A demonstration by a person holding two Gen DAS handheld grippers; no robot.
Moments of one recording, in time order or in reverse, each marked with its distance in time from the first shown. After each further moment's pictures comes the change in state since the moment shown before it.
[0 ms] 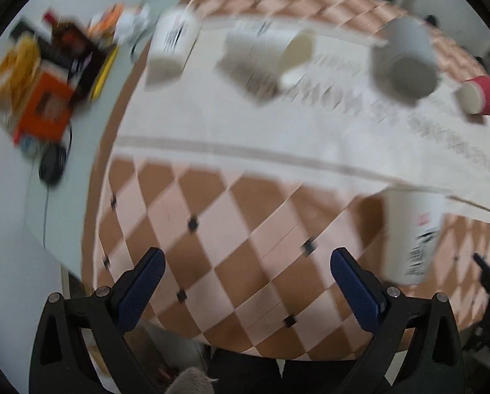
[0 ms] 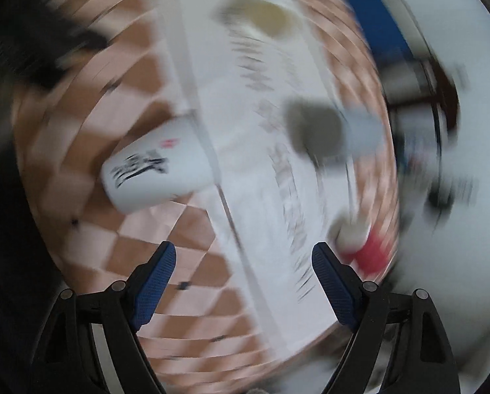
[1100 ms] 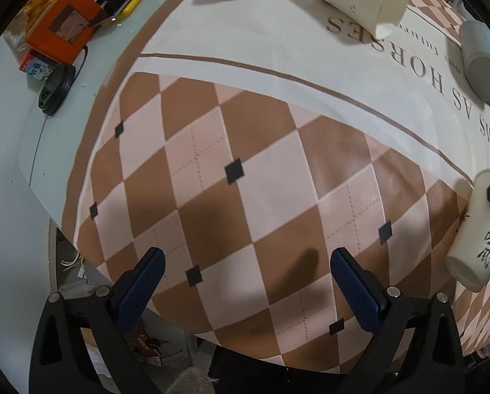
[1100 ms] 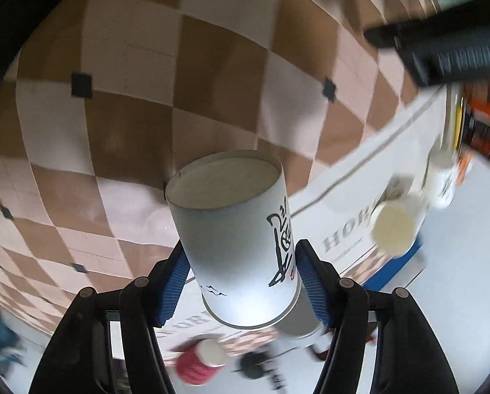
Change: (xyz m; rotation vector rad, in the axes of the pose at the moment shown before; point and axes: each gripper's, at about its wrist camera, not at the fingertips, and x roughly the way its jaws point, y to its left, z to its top) left arm 0.074 0.091 -0.033 -0.179 0.090 0.025; right arm 0.054 0.097 0.012 -1.023 -0.087 -0.286
